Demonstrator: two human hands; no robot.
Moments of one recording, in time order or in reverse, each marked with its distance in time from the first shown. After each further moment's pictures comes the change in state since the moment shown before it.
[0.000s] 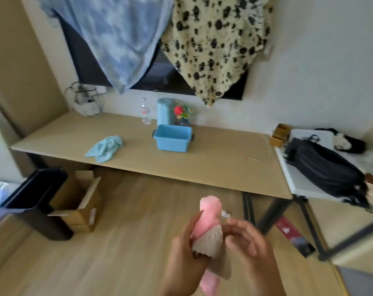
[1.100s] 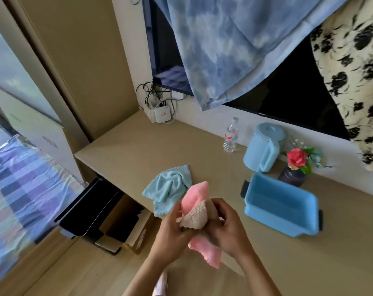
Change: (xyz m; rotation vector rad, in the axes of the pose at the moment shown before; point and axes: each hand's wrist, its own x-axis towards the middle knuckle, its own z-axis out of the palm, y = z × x) left_hand 0.481 -0.213 -0.317 0.007 0.255 -0.308; right_hand 0.544 0.107 0.389 -0.346 -0.532 0.091
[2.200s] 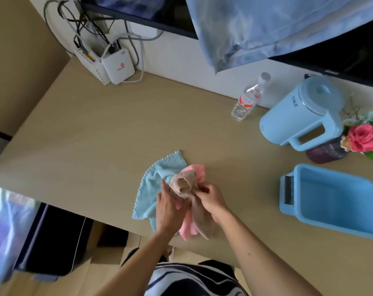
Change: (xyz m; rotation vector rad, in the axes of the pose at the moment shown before) left_hand 0.278 -0.214 -0.043 0.373 -0.158 -0.402; right_hand 0.298 0.155 0.125 0.032 0.263 0.721
